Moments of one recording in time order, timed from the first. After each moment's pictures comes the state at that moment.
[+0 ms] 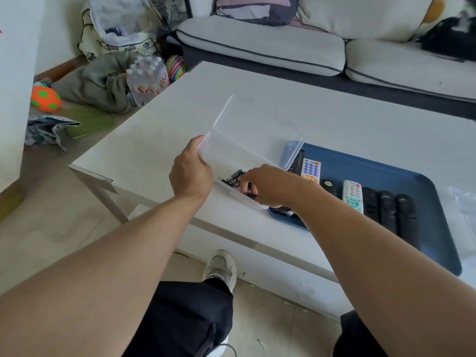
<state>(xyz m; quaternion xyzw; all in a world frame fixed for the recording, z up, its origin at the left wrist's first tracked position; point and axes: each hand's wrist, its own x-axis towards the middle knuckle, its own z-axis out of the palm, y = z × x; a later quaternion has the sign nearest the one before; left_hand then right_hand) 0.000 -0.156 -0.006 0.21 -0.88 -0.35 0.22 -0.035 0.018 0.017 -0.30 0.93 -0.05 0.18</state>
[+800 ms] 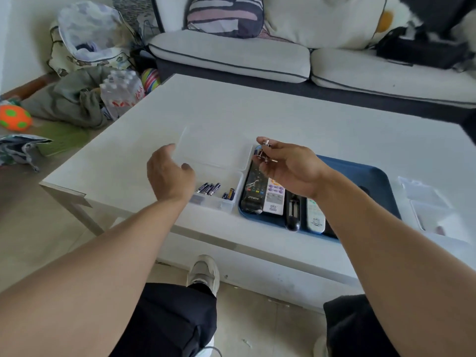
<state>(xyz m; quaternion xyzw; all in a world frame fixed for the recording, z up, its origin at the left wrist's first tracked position) -0.009 -0.140 -0.005 0.21 -0.87 -0.37 0.25 -0.021 0.105 0.068 0.02 0.51 -0.82 0.24</state>
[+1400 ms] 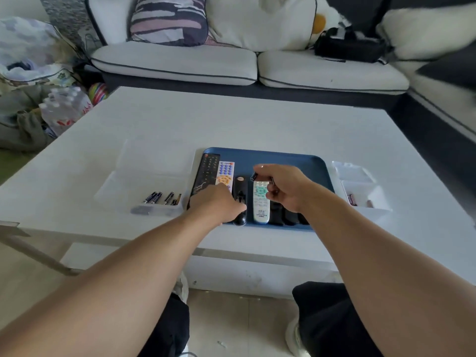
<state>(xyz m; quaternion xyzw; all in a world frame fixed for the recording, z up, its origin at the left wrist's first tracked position) 0.025 0.040 0.028 0.01 -0.98 -0.13 -0.15 0.022 0.200 0.054 0.24 0.68 -0.68 0.13</state>
